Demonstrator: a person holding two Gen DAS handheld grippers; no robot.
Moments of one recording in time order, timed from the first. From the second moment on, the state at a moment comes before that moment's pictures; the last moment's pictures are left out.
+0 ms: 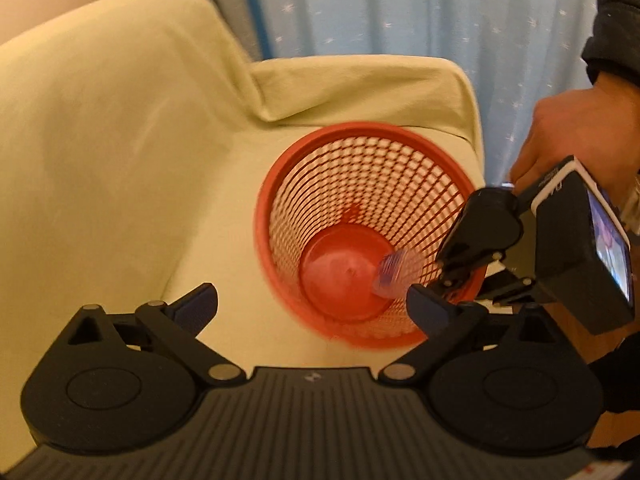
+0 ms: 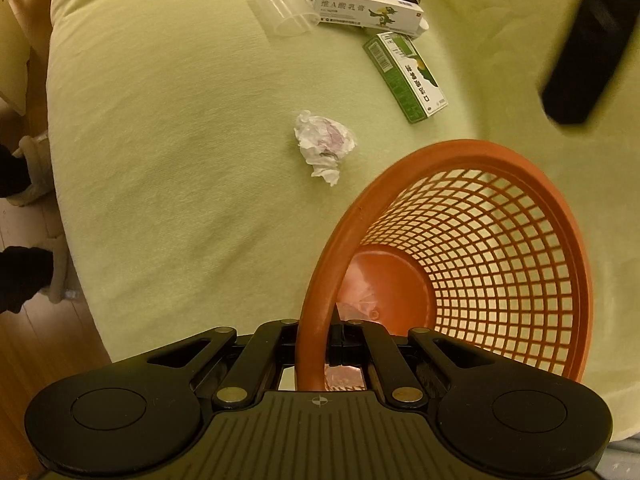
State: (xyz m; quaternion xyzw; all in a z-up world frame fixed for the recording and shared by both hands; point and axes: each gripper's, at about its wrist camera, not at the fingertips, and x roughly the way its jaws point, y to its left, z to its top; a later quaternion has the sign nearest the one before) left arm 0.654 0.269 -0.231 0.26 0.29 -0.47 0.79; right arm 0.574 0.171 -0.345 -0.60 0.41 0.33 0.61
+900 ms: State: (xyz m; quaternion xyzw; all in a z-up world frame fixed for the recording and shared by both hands) left arm 0.643 0.283 -0.391 0.15 0.47 -0.30 0.82; right arm 0.607 0.142 -0.365 -0.64 0.39 0.30 0.59
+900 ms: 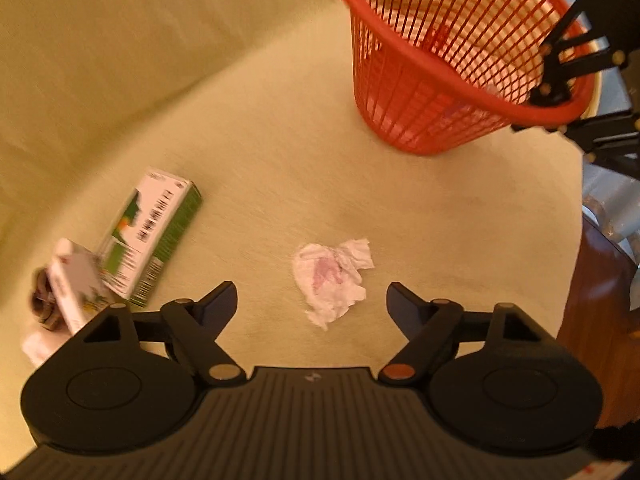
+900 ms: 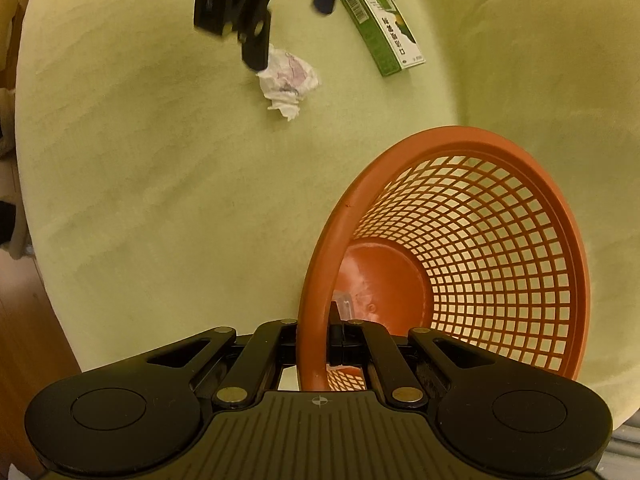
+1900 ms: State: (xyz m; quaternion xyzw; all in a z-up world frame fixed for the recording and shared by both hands) left arm 0.650 0.278 -0.389 0.13 0.50 -0.28 0.81; right arm 0.604 0.150 -0.371 -0.65 0.39 0.30 0.58
